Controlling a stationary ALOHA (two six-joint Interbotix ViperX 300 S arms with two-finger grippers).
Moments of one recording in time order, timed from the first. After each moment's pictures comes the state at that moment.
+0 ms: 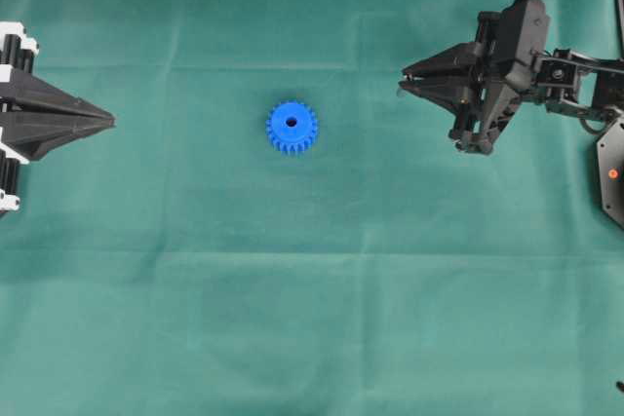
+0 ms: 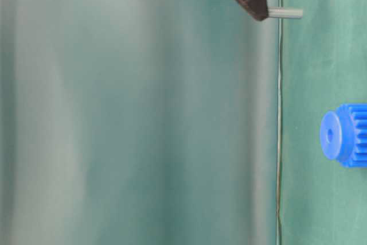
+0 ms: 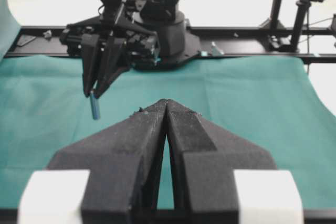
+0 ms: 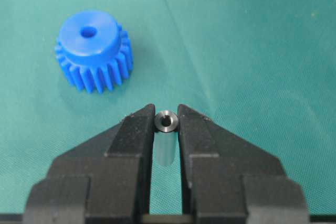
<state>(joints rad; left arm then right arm) -0.02 -0.96 1.18 0.01 -0.25 -0.02 -0.25 -0.25 1.12 0.04 -0.45 -0.01</state>
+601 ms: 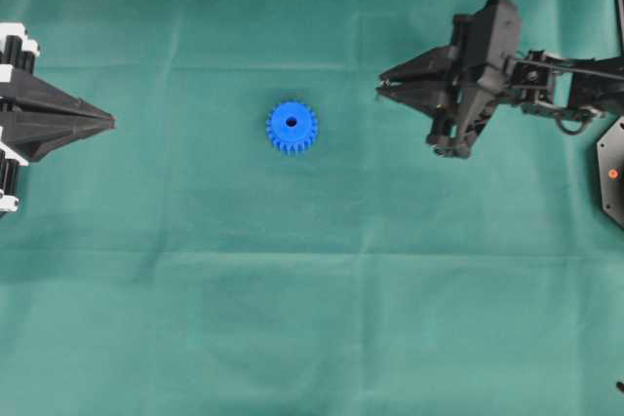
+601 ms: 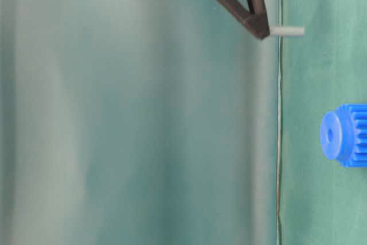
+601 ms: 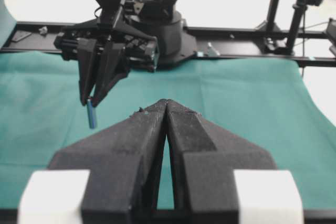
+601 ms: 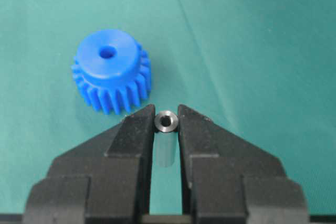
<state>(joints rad) -0.02 -0.96 1.18 0.01 -0.25 -0.05 -0.21 -0.15 1.02 0.04 -0.44 -0.02</state>
